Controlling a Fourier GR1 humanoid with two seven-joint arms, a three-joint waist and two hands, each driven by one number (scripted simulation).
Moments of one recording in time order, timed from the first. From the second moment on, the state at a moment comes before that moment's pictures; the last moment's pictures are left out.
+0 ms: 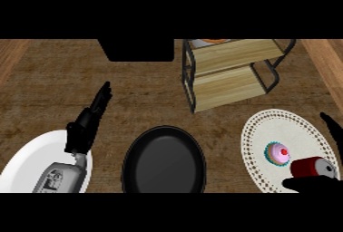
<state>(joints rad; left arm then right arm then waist) -0.17 0.18 -0.14 -1.43 -0.03 0.10 0.01 0.12 -0.41 0.03 -2.10 0.50 0.17 0.91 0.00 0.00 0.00</state>
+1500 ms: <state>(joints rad) -0.17 0.11 -0.04 -1.45 -0.11 0.00 0.03 0.08 -0.22 0.01 -1.88 0.76 0.24 0.81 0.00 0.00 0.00</state>
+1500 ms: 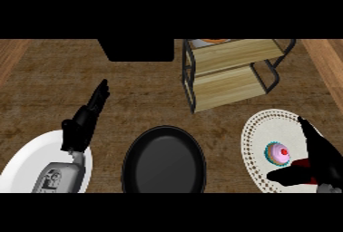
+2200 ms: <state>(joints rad) -0.17 0.09 -0.03 -1.46 -0.14 -0.01 0.04 0.07 -0.19 -0.03 -1.73 0.78 0.21 0.67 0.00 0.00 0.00</state>
